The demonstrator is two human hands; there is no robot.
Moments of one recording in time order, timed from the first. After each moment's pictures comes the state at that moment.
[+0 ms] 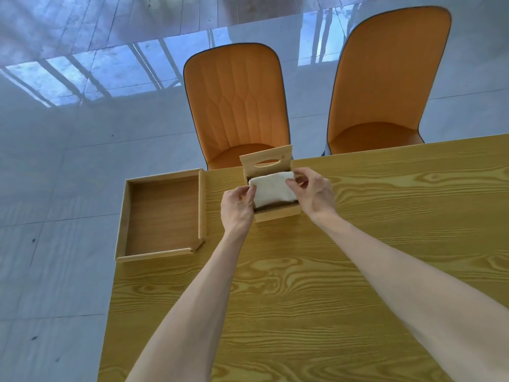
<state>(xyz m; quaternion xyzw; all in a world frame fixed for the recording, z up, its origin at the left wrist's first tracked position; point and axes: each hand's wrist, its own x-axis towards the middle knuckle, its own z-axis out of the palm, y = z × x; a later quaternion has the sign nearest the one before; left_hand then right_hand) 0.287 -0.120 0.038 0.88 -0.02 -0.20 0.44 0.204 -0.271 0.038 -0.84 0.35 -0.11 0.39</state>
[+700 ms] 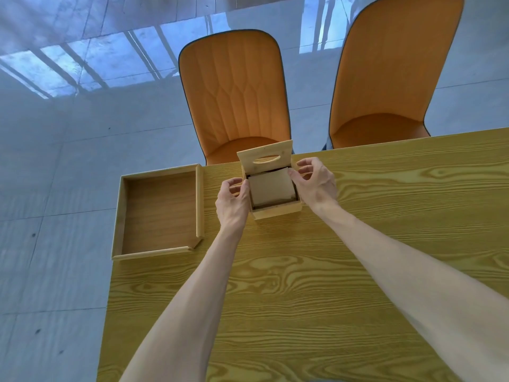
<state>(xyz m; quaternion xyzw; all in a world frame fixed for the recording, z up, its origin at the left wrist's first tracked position) 0.292 -0.123 0.038 0.85 0.04 -0.21 0.48 0.219 -0.283 0.026 -0.81 0.41 -0.10 0.41</state>
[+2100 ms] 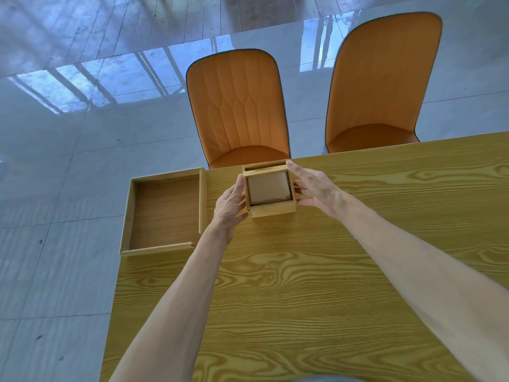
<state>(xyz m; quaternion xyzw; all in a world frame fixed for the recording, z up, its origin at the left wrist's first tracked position) 0.275 -0.102 0.075 0.70 0.11 -0.39 0.59 0.188 -0.295 0.070 -0.58 0.34 0.10 0.73</state>
